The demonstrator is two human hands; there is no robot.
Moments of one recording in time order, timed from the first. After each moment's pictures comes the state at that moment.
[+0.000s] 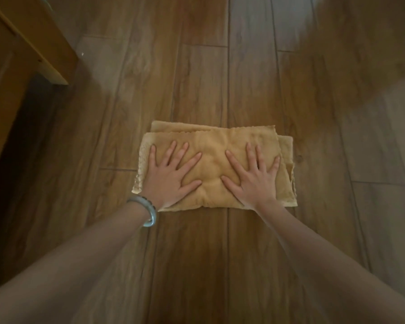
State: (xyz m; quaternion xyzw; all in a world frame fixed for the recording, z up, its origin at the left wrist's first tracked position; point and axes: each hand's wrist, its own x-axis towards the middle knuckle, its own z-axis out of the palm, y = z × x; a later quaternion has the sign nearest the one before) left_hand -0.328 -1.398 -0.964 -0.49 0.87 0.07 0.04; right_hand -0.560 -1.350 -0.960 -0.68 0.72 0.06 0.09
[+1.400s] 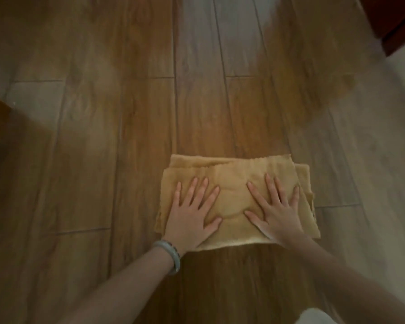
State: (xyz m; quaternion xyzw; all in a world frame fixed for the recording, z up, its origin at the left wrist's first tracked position) left_hand -0.482 -1.397 -0.961 -0.41 0.90 0.11 0.01; right_hand -0.716 -1.331 -0.951 -0.64 0.75 0.10 0.12
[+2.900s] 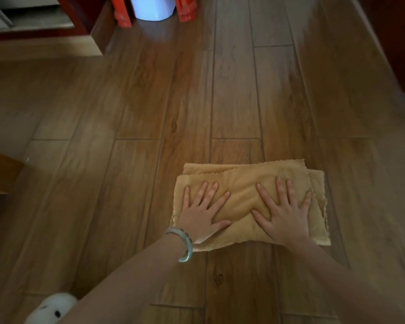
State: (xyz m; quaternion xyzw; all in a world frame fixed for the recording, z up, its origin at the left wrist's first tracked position) left_hand -0.636 -1.543 -0.939 -0.46 0.86 0.17 0.16; right_hand -0.865 -1.491 -0.953 -0.66 0.74 0.08 0.11
